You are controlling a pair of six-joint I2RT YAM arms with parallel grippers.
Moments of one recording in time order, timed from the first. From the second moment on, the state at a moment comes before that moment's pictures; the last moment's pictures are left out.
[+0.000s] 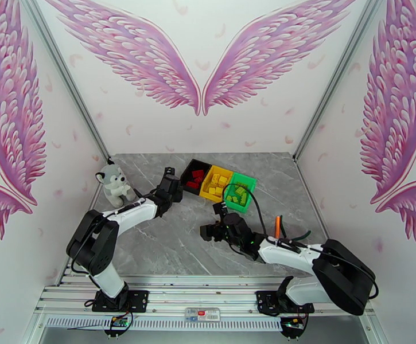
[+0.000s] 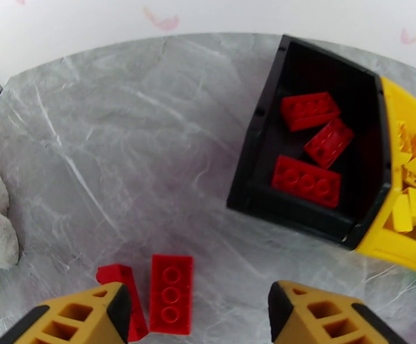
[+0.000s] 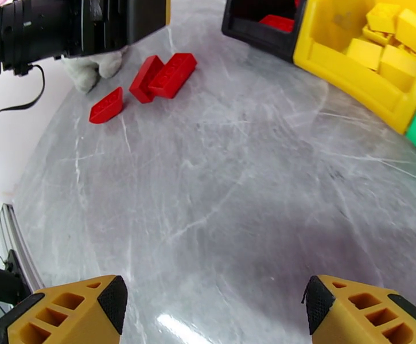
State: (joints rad) left arm -0.49 1.71 1.04 -0.09 -0.39 -0.32; right arm 0.78 1.41 0.54 0.31 -0.05 0.48
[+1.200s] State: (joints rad) left arm -0.43 1.97 1.17 -0.12 -0.33 -0.31; right arm 0.79 1.47 0.58 0.36 -0.11 0.50
